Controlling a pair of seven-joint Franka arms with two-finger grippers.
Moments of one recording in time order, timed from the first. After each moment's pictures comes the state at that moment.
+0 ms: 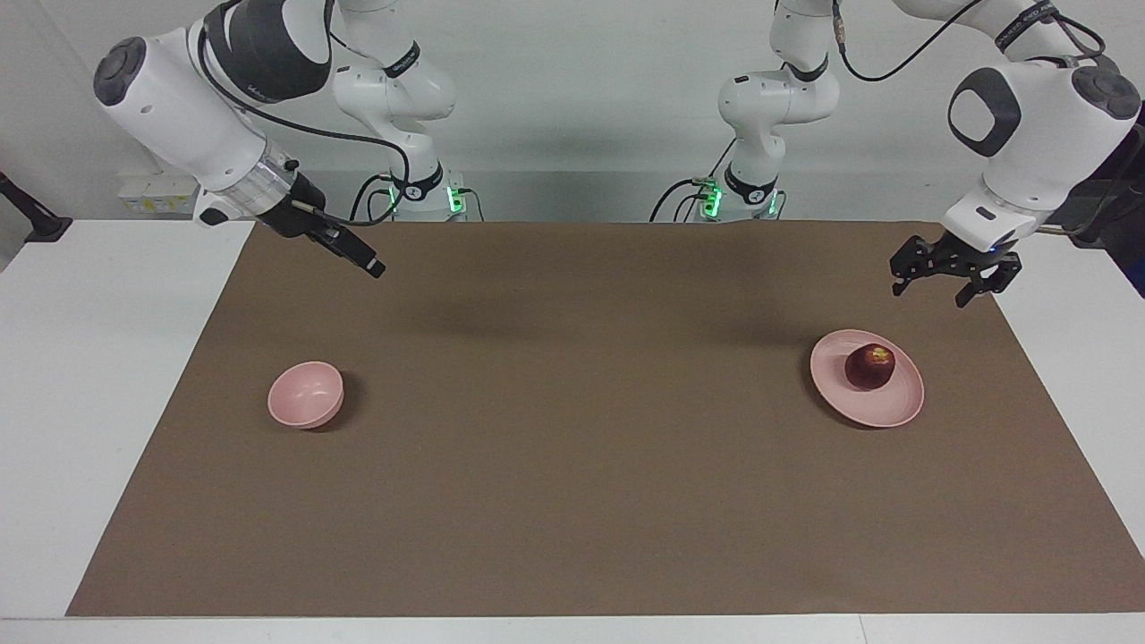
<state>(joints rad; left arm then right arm) 0.05 -0.03 0.05 -1.93 -0.02 1.95 0.40 -0.06 0.01 -0.01 -1.74 0.39 1.59 0.60</state>
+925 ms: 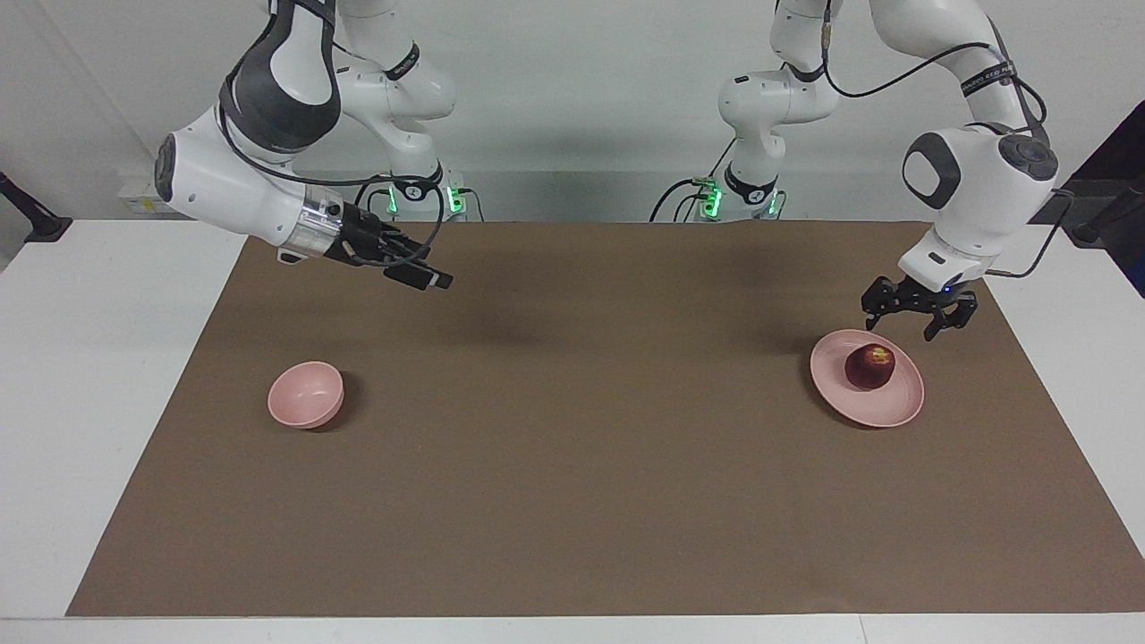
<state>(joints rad) 0.06 -0.01 0.05 -2.14 -0.02 2.20 0.43 -0.01 0.07 0.00 -1.83 0.78 1.59 0.82</state>
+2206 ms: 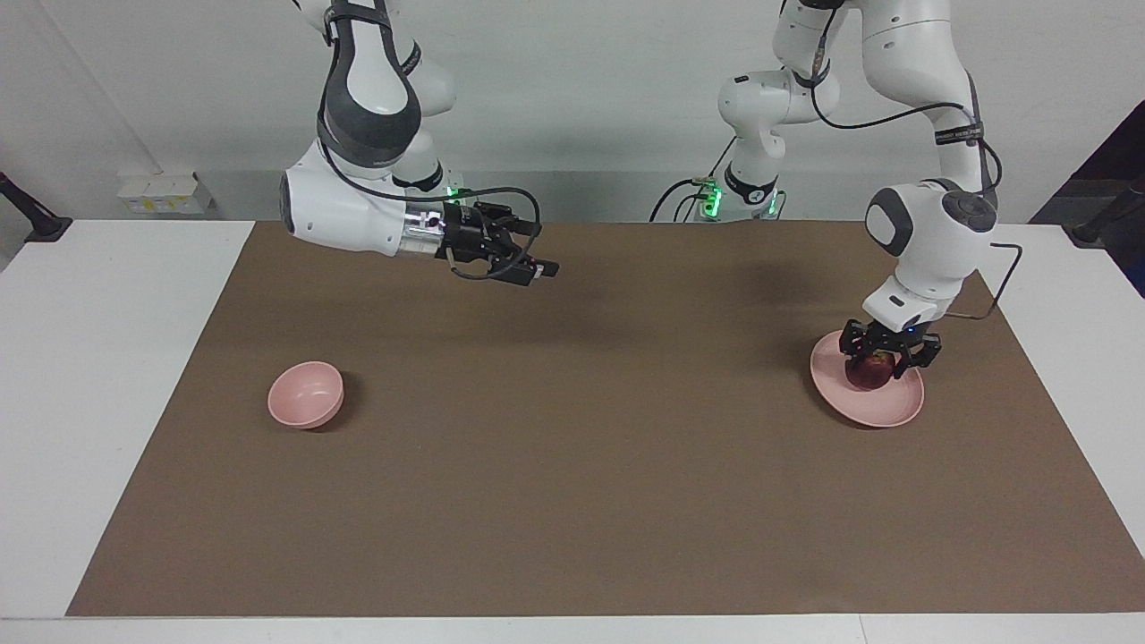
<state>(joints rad) 0.05 0.12 0.03 -2.22 -0.02 2.50 0.43 0.18 0.08 0.00 -1.91 1.12 1.73 1.04</state>
